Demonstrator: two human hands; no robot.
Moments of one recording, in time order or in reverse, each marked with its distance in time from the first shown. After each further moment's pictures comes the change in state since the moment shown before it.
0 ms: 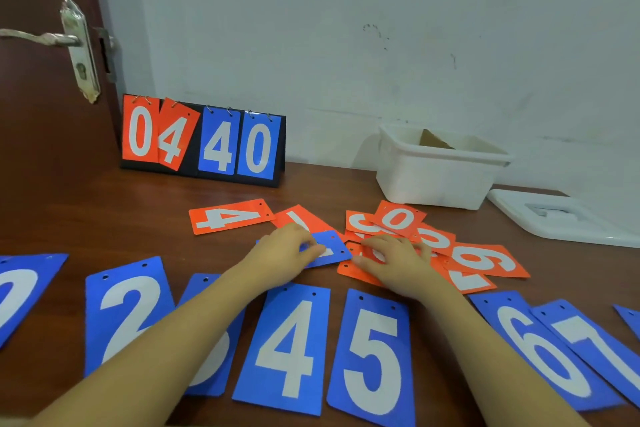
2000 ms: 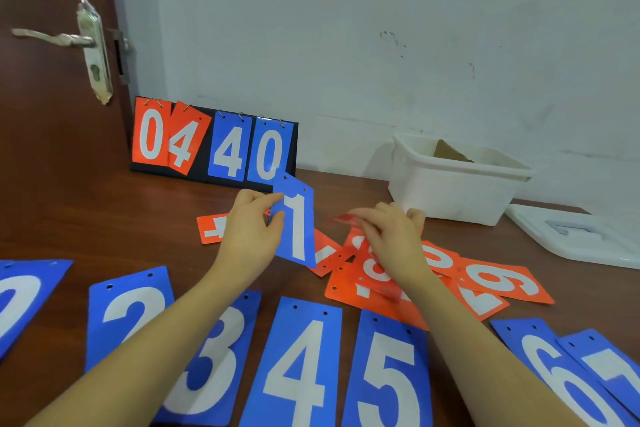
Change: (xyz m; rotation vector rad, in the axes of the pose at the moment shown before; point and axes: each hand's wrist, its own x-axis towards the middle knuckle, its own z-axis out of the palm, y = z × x) left_hand -0.011 -0.015 -0.038 -0.395 0.615 -0.143; right_hand 0.043 -0.028 -0.007 0.128 0.649 -0.300
